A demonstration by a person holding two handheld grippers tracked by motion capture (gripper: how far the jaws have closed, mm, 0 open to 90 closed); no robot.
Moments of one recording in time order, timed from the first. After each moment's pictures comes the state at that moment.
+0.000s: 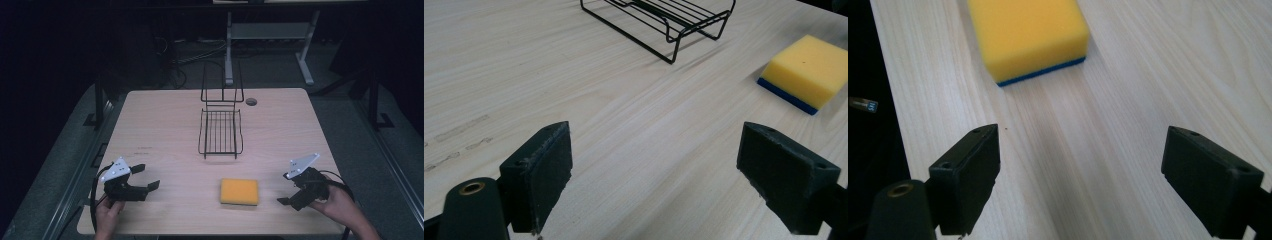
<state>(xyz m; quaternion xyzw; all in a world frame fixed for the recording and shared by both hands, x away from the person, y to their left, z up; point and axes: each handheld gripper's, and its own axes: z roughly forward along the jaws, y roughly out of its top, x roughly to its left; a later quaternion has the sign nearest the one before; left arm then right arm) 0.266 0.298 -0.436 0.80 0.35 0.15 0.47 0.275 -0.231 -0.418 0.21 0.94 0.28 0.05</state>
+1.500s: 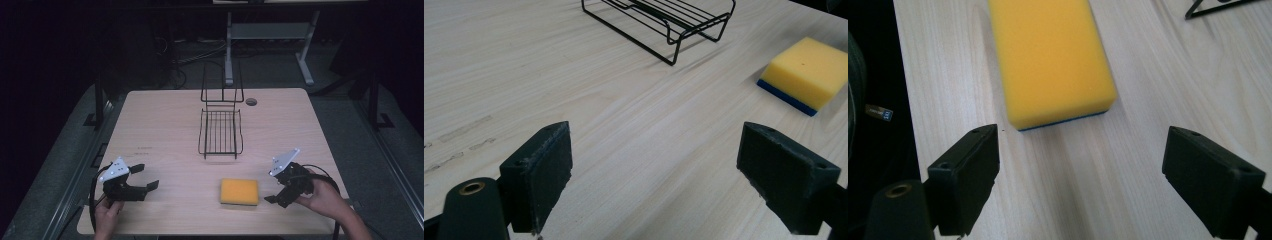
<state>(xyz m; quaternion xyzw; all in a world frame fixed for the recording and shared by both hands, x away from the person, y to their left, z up) 0.265 0.299 -0.435 0.80 0.35 0.15 0.47 0.285 -0.190 -0.405 0.16 0.95 0.26 0.04</state>
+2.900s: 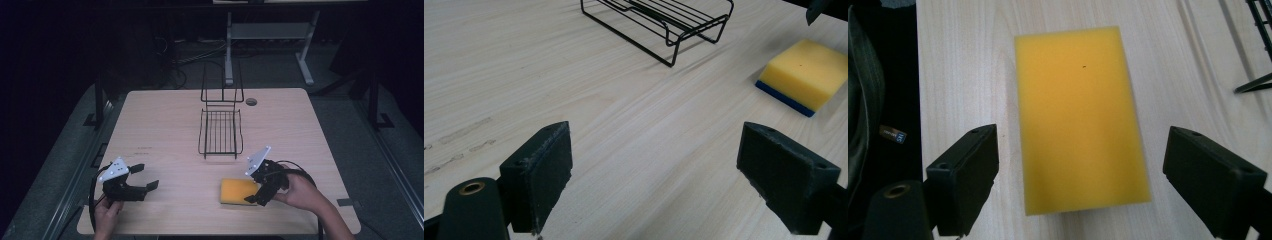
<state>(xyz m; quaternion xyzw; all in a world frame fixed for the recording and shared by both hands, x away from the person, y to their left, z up) 0.265 0.300 -0.434 0.79 0.35 0.15 0.48 0.298 -0.133 -0.407 0.10 0.96 0.26 0.01</state>
